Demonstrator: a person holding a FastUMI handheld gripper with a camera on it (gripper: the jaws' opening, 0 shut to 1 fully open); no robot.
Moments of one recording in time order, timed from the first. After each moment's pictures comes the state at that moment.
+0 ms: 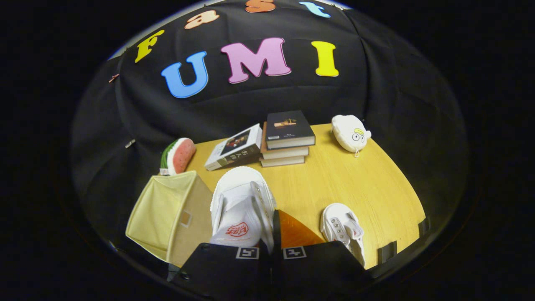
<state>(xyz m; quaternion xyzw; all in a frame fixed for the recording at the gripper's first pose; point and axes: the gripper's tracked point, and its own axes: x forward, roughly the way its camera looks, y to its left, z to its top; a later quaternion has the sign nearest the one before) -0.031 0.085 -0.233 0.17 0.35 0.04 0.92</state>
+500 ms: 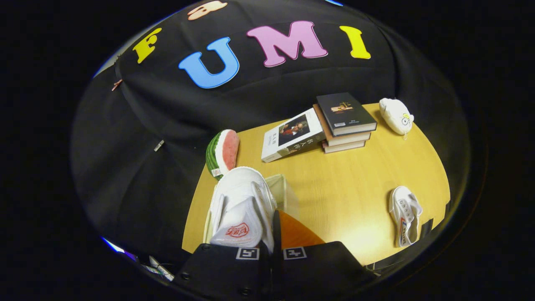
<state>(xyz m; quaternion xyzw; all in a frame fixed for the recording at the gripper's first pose) -0.011 0.256 -0.195 0.23 0.47 0.09 0.85</state>
